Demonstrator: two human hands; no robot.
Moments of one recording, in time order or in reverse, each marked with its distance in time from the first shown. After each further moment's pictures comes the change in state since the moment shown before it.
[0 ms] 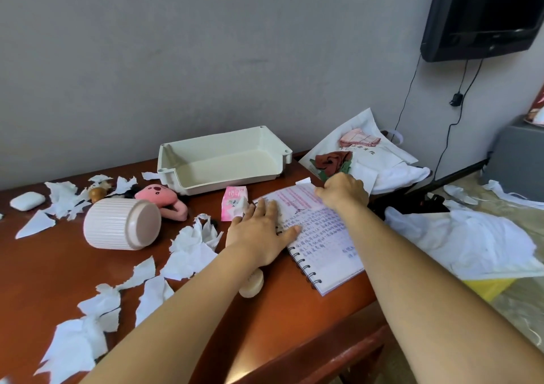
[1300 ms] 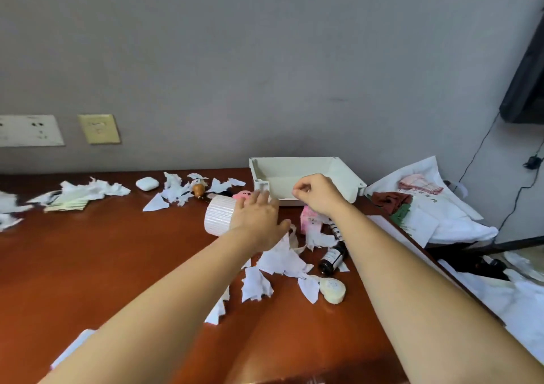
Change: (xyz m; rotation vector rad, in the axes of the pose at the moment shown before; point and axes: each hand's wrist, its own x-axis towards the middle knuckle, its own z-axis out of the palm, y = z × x) left_hand -0.067 -0.113 -0.071 0.072 0.217 -0.153; right_hand -0.073 -0.167 0.012 0.277 -0.218 -0.666
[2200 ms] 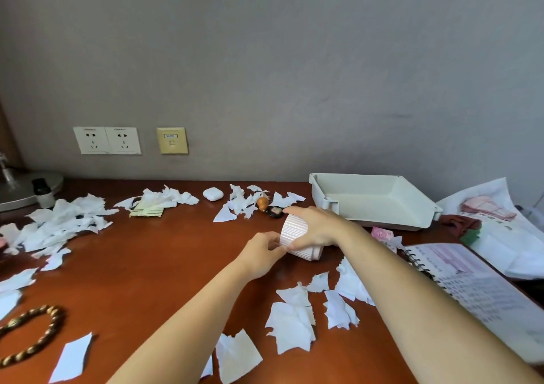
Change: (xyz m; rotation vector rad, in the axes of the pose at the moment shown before) left_hand -0.026 -0.144 0.034 -0.811 -0.067 -0.148; right_hand -0.001 -0.116 0.077 -0.401 -0.498 -0.149
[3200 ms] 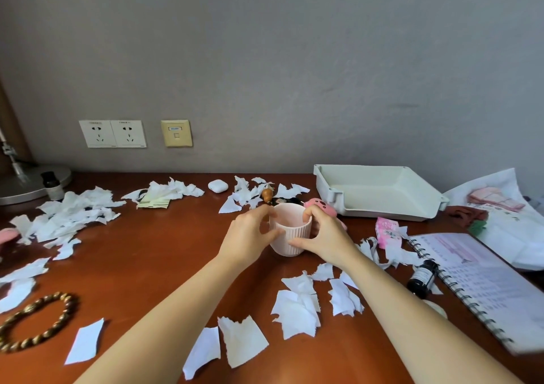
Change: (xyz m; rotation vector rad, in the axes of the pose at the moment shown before) left_hand -0.020 0.000 -0.021 0.227 0.374 0.230; right_hand -0.027 0.004 0.056 0.507 0.390 0.015
